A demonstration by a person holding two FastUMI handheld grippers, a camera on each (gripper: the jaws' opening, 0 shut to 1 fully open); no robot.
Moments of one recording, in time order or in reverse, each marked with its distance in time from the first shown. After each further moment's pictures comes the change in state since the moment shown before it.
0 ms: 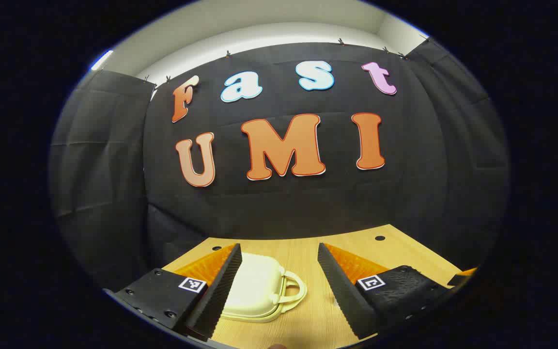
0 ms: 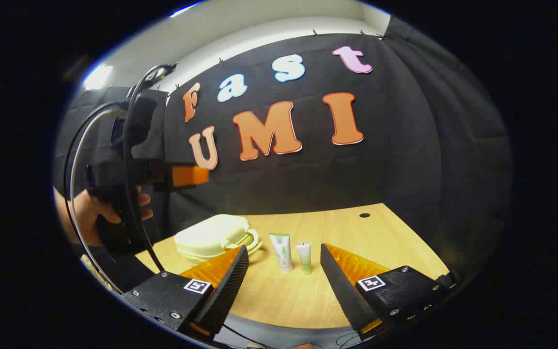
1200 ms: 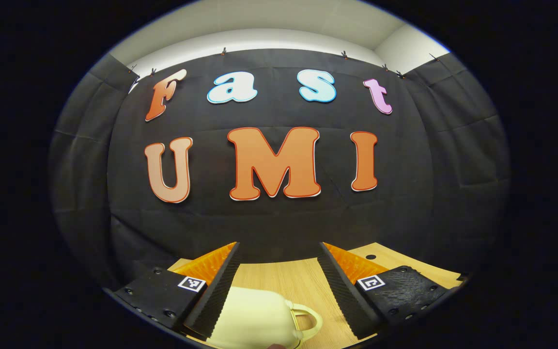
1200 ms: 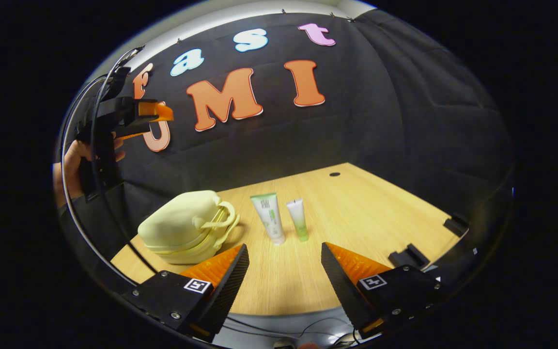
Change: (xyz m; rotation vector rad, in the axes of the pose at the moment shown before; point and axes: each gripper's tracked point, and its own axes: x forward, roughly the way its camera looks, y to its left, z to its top) left arm 0.118 0.055 0.043 -0.045 -0.108 -0.223; right arm 0.017 0.049 -0.110 0.113 0.196 -0.246
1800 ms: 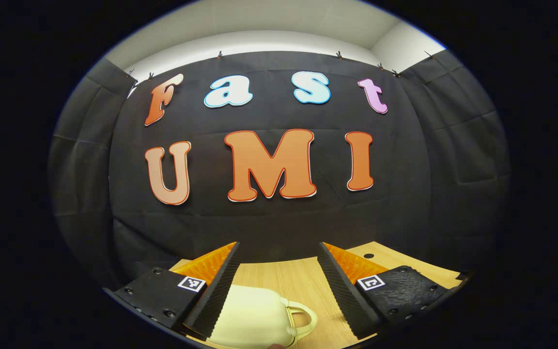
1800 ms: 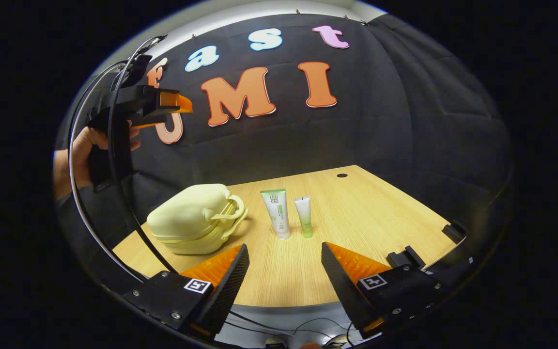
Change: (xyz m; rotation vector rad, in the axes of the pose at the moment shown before) left arm -0.025 -0.014 0.007 0.030 -0.015 0.016; right arm -0.006 -0.013 0.004 -0.124 -0.007 0.008
